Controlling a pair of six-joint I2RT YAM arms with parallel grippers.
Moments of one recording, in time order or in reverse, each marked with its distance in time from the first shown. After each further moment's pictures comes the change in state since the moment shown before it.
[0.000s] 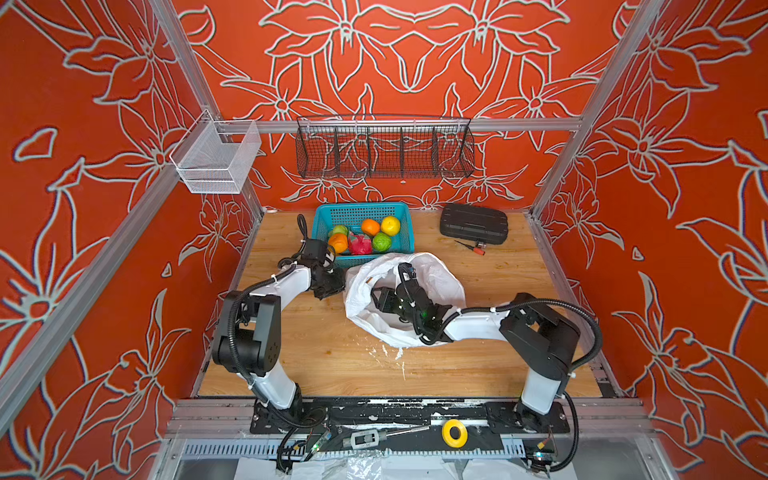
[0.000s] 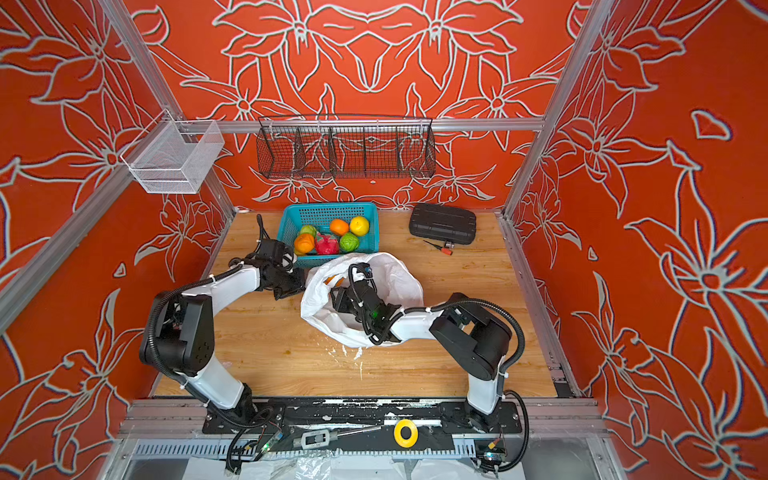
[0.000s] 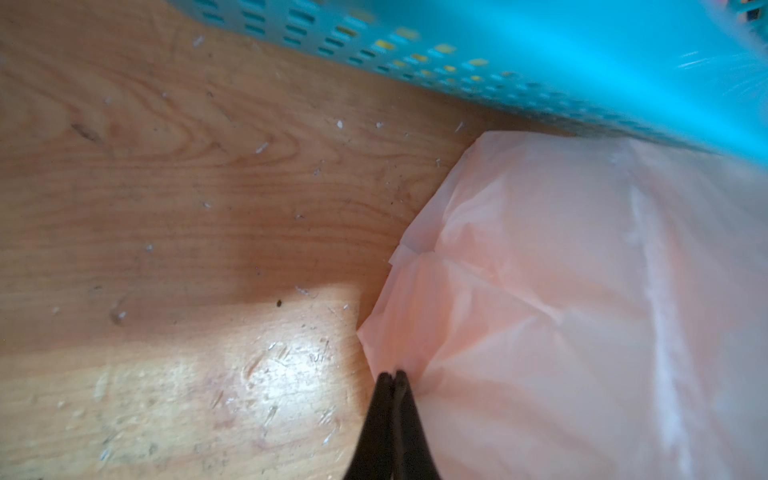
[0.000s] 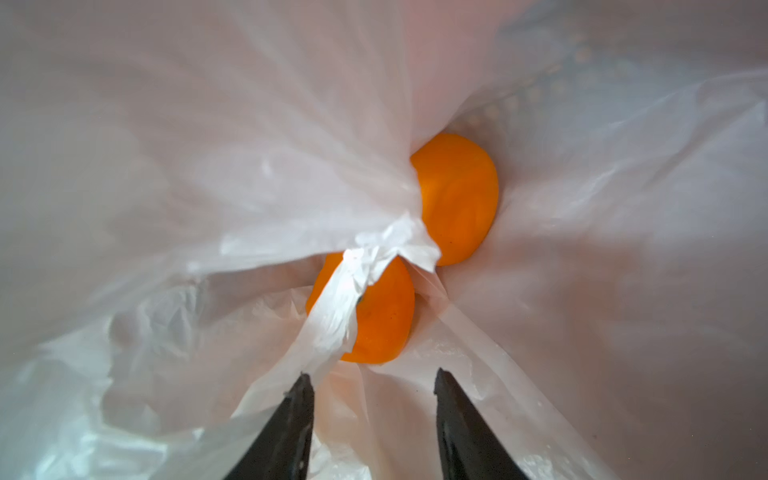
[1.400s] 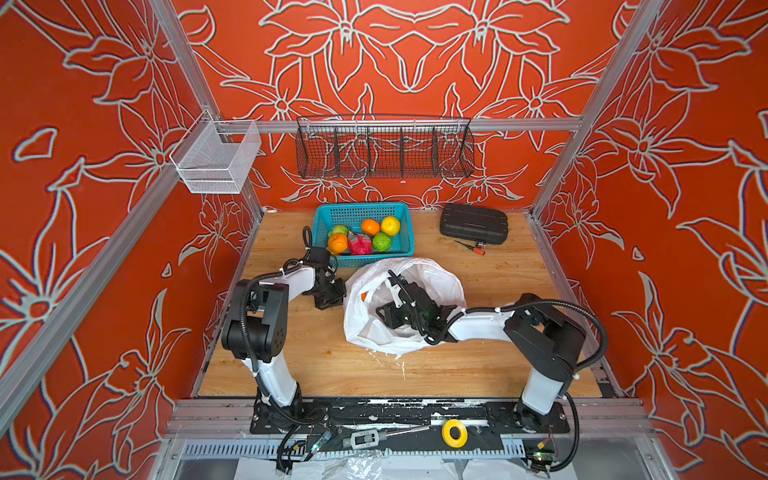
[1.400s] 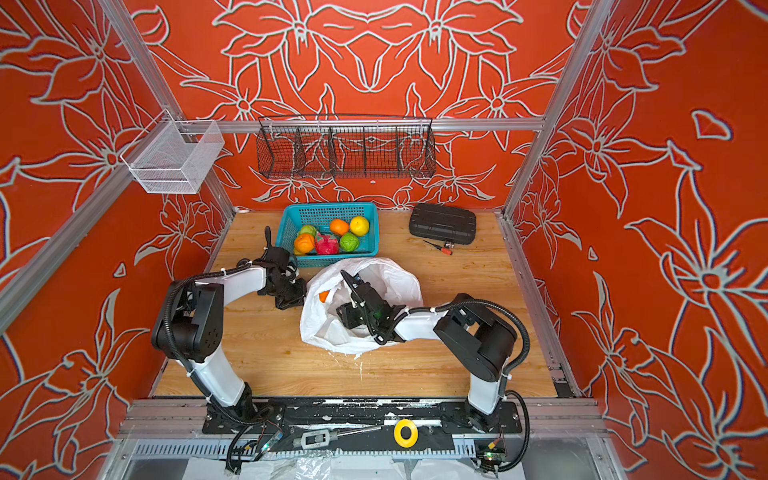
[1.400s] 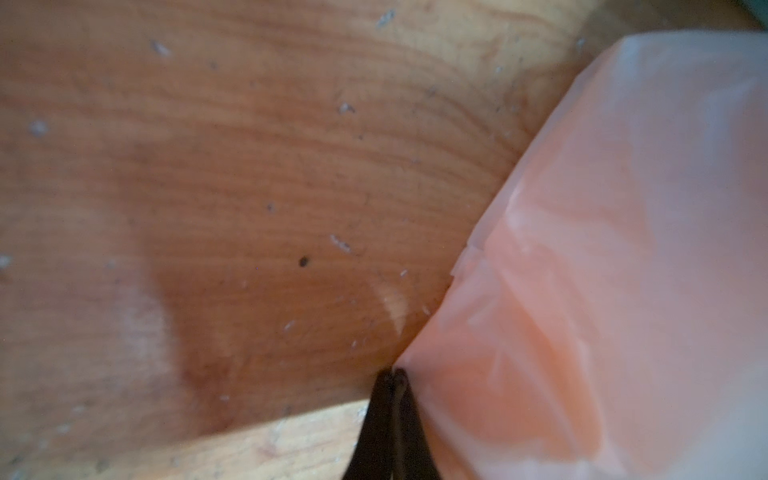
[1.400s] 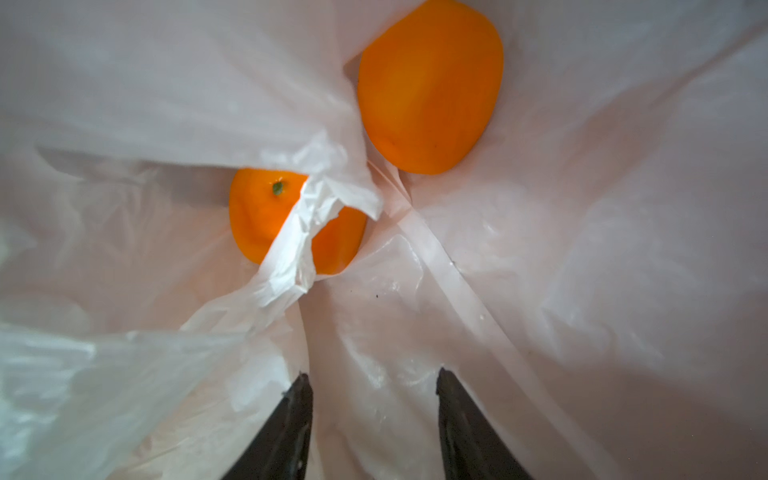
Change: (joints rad) left arm -0.001 0.107 0.000 -0.074 0.013 -0.011; right arm -0.012 -0.002 -0.011 -0.200 -0.156 -0.460
